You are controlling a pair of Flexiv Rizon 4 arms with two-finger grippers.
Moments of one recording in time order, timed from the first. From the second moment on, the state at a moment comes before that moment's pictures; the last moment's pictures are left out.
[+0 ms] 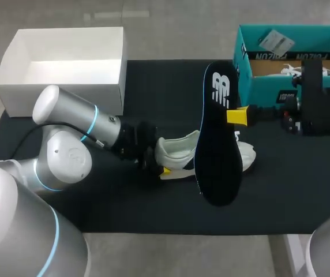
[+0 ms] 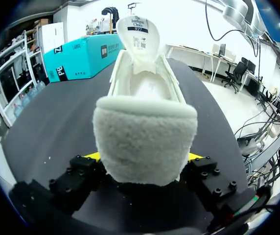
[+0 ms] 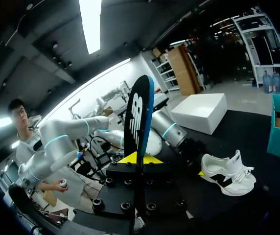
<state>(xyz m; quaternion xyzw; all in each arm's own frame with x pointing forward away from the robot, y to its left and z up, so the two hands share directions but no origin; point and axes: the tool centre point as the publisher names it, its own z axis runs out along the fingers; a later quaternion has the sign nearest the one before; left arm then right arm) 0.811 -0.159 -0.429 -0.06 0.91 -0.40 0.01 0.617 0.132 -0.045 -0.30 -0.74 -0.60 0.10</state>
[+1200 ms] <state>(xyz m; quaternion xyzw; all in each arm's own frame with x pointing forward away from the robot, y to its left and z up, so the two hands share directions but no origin) 0.811 -0.152 -0.434 -0.06 0.92 -0.38 0.01 0.612 0.128 -0.042 -0.30 -0.75 -0.58 0.11</state>
